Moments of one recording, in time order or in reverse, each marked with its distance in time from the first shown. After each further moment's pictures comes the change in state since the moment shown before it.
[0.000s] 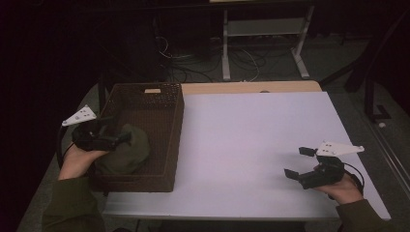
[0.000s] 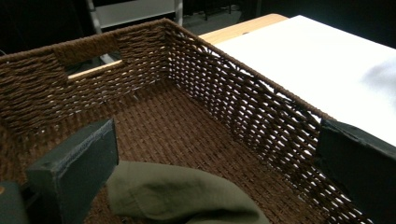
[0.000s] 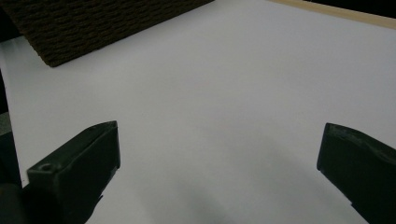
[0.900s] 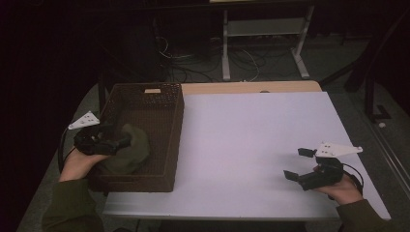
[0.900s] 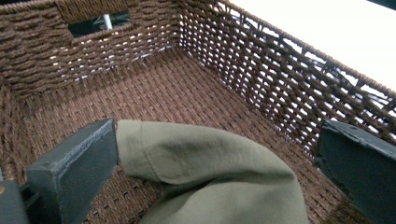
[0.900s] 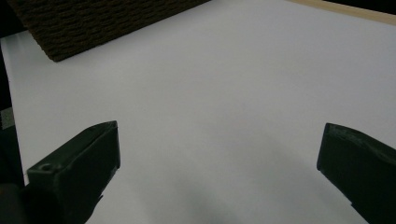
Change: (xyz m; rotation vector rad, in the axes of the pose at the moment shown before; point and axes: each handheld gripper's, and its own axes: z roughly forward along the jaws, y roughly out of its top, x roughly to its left) left arm 0.009 -0.023 0.010 0.104 0.021 -0.011; right arm -0.001 -0.003 0.002 0.006 0.016 -0.013
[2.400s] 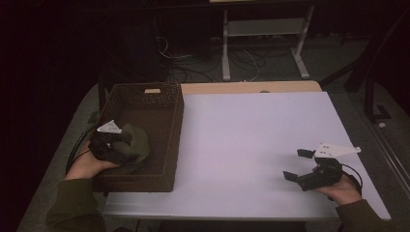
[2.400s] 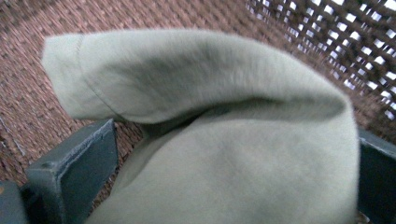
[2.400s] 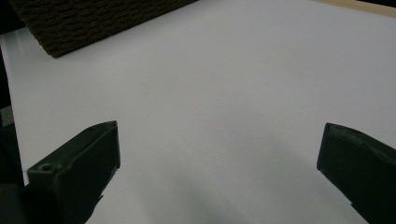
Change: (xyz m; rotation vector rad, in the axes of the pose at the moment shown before) left arm -0.008 -0.012 0.036 0.369 -0.017 0.110; right arm 0.000 -0.002 0.003 0.015 0.004 0.004
